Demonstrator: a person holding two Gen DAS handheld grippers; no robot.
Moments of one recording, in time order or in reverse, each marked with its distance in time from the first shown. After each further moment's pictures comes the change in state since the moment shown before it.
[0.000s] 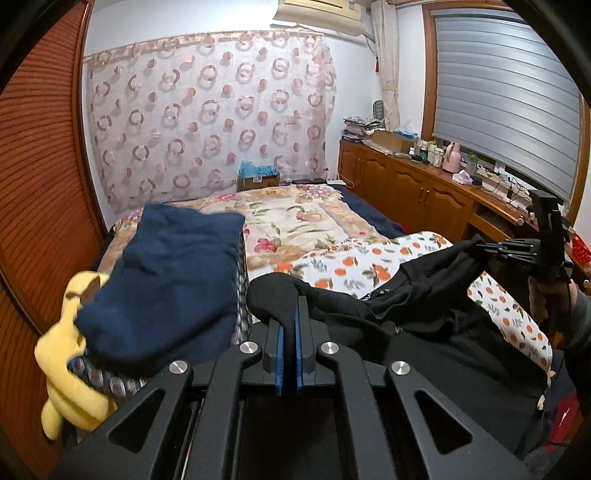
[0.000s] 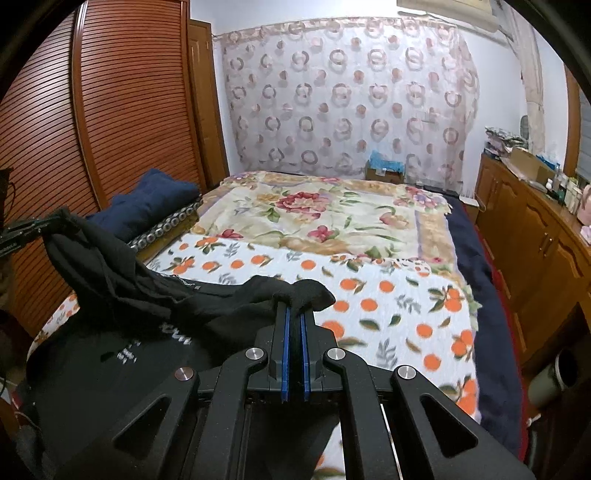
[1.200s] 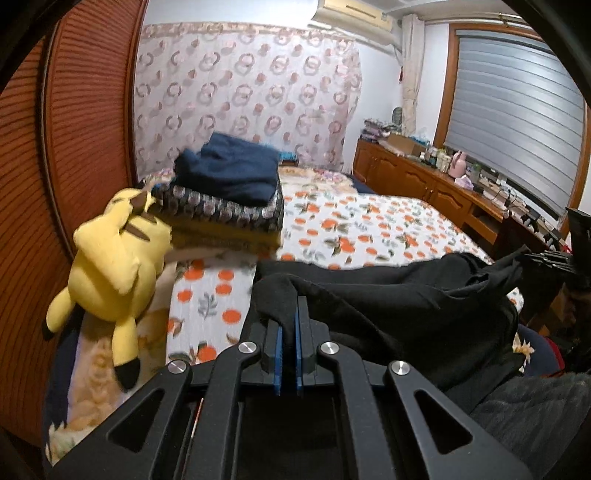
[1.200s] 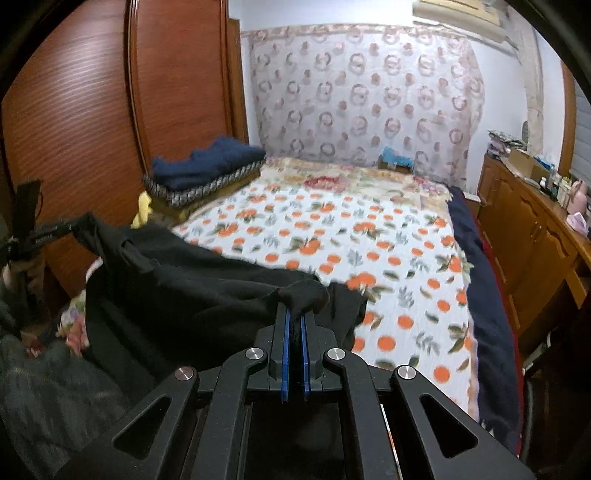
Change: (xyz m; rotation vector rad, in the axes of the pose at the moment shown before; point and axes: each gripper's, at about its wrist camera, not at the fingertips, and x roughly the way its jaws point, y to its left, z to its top) left arm -0.126 0.017 -0.150 -0.131 0.021 0.023; right arm -0.178 0.068 -0.116 -0.055 0.039 0.027
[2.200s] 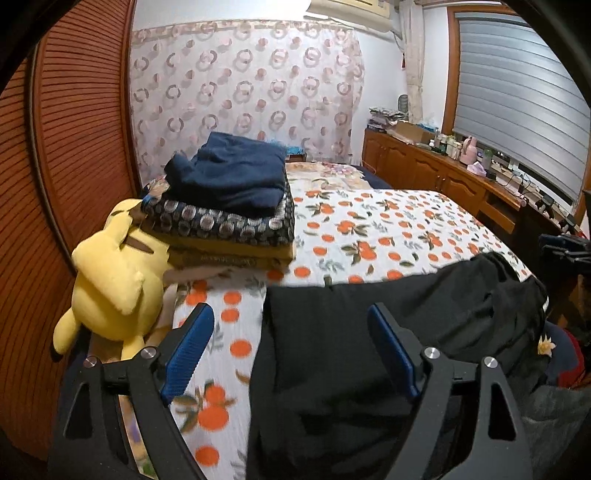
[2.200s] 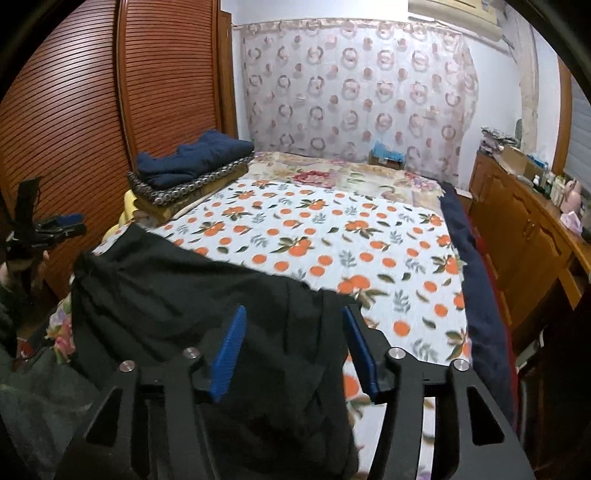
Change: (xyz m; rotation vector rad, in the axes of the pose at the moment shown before) left arm 0.039 0.001 0.031 0.053 0.010 0.052; right arm 0.016 -0.008 0.020 0.009 0.009 -0.040
